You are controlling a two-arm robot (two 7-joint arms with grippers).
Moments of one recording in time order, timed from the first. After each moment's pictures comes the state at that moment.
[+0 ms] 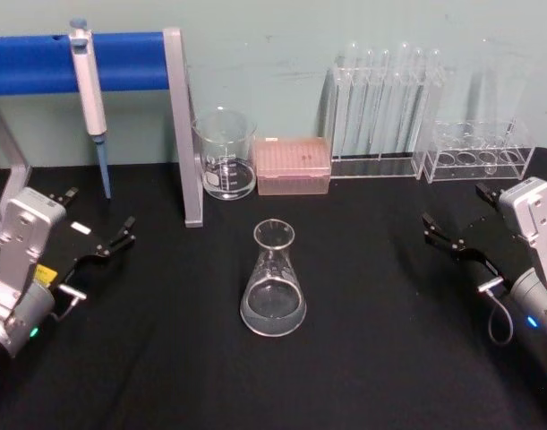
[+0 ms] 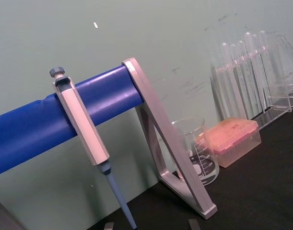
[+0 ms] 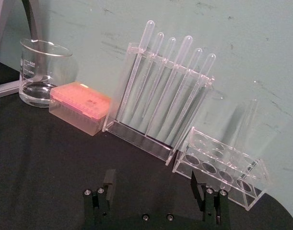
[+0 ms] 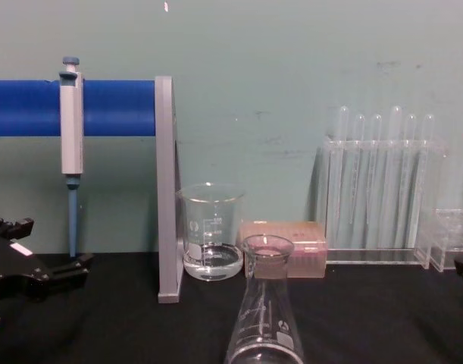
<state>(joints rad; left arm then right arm) -0.20 0.60 0.45 -1.41 -0.25 -0.12 0.03 0.20 0.60 -0.45 -1.41 0.25 -0.12 -0.03</state>
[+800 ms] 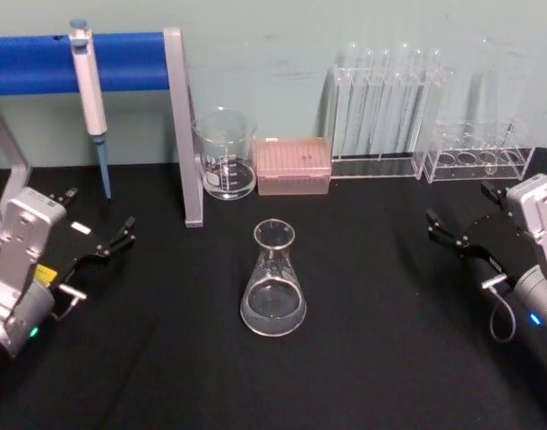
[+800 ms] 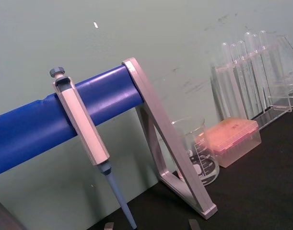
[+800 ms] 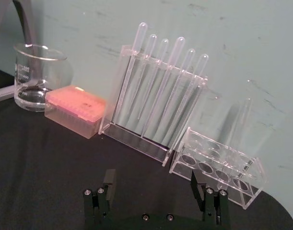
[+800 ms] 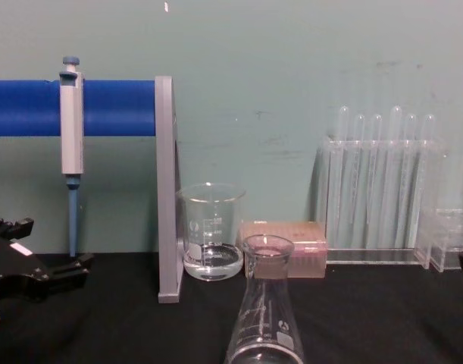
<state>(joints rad) -0.20 0.60 0.45 -1.41 -0.25 -0.12 0.03 0.19 0.60 -0.43 -1.41 0.26 -0.12 -0.02</state>
